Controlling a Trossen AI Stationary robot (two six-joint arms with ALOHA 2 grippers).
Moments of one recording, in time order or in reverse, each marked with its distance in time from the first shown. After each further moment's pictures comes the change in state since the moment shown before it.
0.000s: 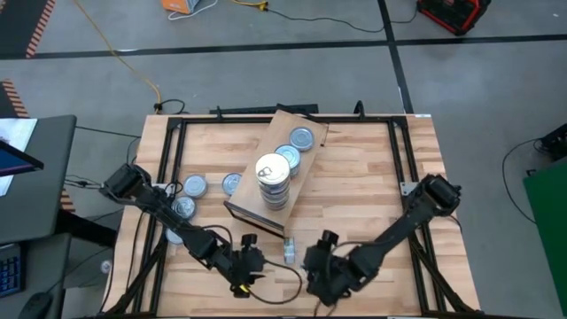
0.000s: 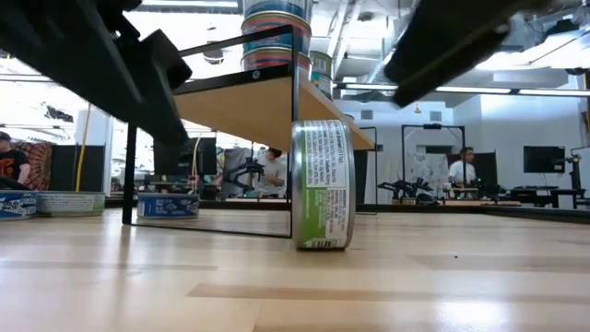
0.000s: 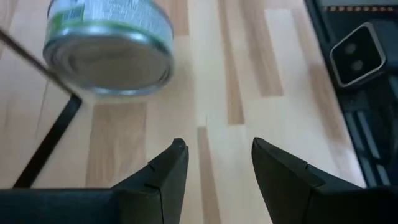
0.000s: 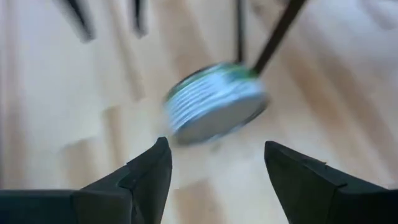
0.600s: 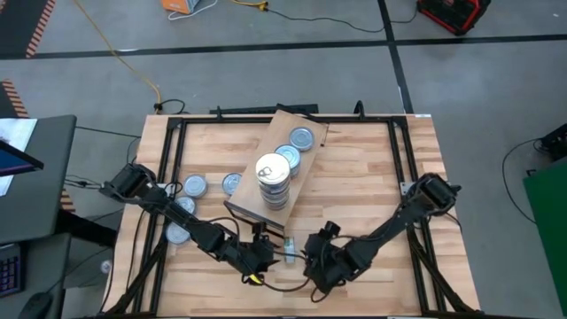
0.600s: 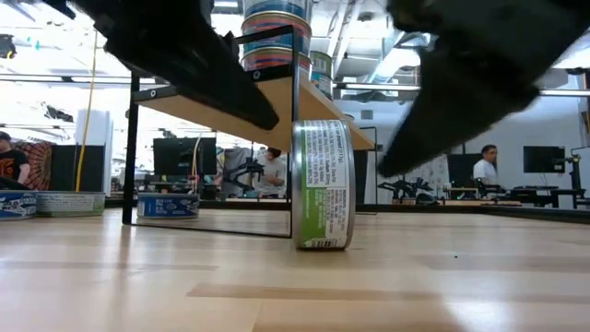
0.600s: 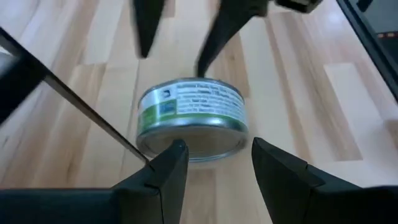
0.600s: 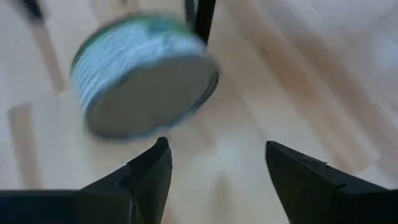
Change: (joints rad) left arm 0.079 0.028 0.000 0.133 -0.146 0.183; right arm -0.056 0.018 -0.181 0.145 0.080 0.068
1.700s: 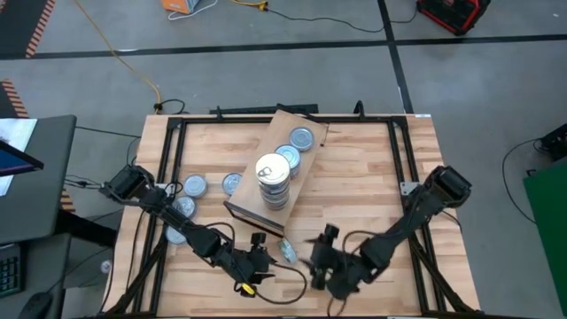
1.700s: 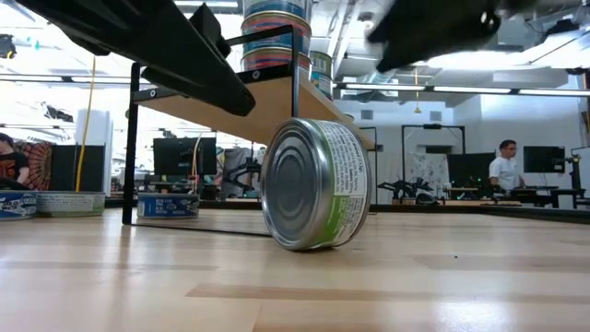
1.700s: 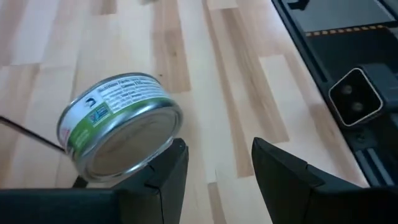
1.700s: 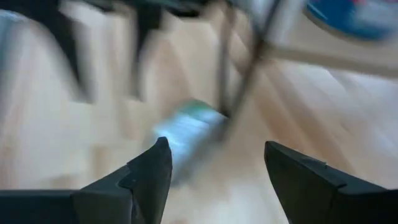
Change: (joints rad) left arm -0.060 -0.006 -0.001 0.028 0.101 -0.010; right arm 0.070 -0.133 -0.028 0.214 0.108 -0.292
